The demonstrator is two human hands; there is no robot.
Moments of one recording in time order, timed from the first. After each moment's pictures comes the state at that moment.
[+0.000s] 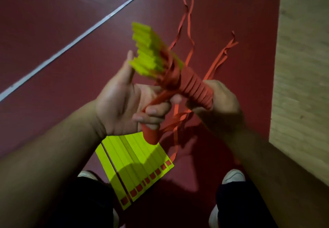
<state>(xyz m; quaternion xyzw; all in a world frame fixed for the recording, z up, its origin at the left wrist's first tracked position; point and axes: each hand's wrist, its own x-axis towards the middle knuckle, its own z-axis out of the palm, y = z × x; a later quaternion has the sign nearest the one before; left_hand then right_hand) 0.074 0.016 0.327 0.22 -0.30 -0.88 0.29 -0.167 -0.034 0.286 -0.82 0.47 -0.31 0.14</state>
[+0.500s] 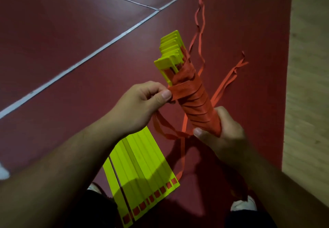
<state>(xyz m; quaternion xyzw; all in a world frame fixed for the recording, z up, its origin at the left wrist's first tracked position) 0.081 0.008 0.319 0.54 -0.61 -0.36 0.45 -0.163 -0.021 0.285 -0.75 0.51 -0.25 0.34</state>
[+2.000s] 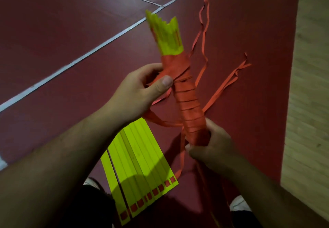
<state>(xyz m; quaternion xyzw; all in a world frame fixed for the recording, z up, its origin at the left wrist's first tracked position) 0.082 -0.002 0.328 0.53 -0.58 -0.34 0.52 -0.140 -0.004 0.281 -0.70 0.50 -0.23 0.47</state>
